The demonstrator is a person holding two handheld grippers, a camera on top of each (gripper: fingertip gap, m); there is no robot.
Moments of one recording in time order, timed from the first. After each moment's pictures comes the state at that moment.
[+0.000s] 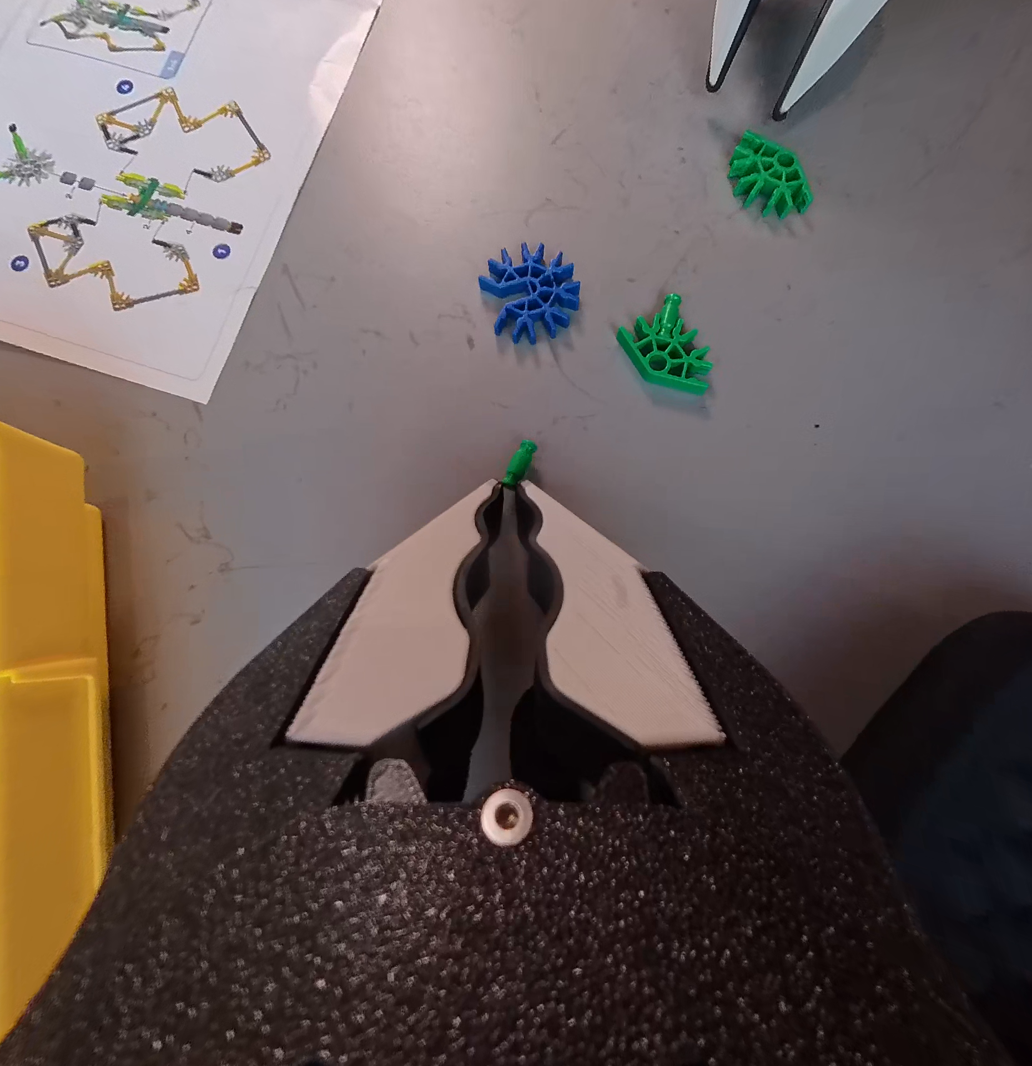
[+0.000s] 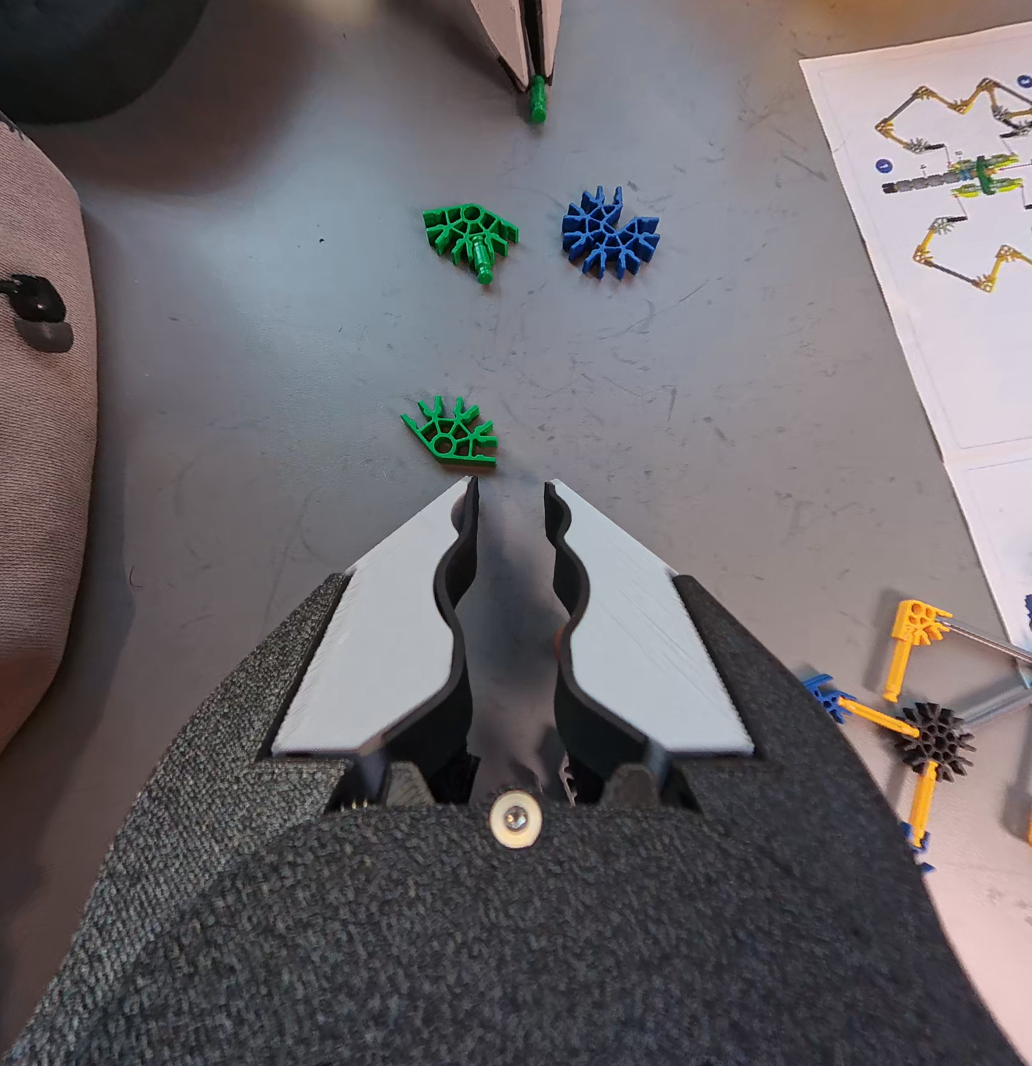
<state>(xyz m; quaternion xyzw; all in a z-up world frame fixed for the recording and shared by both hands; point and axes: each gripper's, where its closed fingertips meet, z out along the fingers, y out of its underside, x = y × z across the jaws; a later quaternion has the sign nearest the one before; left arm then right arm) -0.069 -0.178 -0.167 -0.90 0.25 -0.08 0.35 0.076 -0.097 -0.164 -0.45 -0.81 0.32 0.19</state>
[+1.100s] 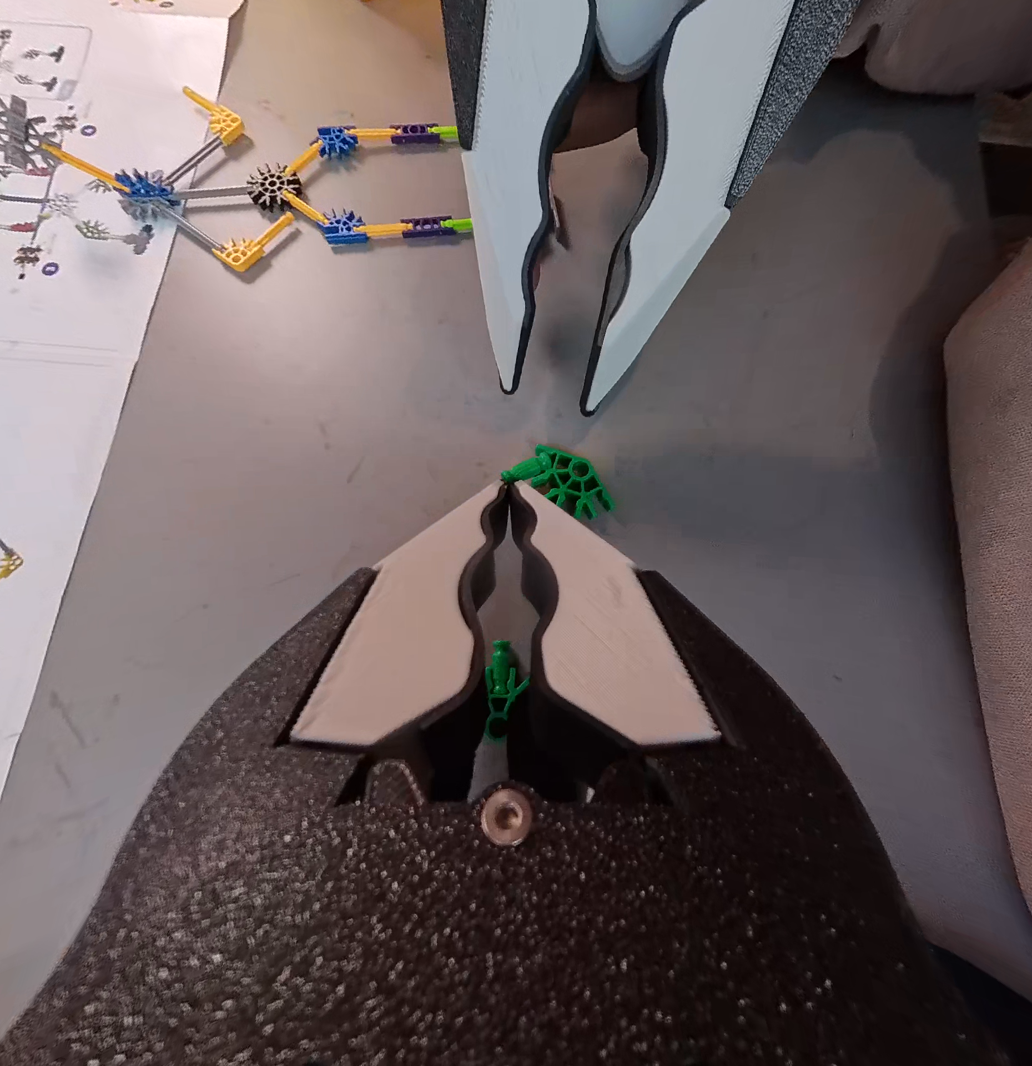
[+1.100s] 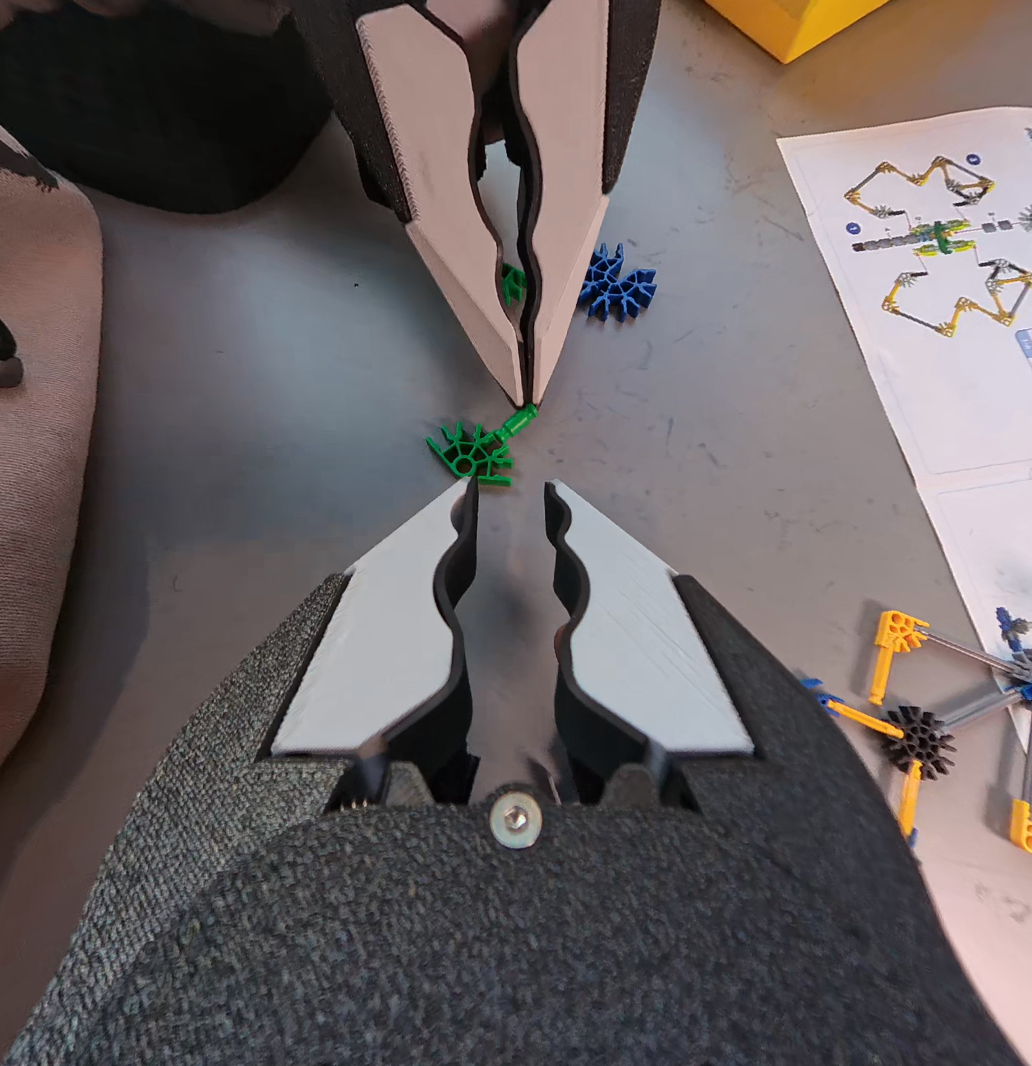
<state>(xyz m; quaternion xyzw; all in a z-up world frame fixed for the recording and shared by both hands) 0.056 -0.113 -0.152 -0.85 0.34 -0.17 0.37 0.079 -0.102 -0.148 -0.44 -0.80 0.35 0.20</state>
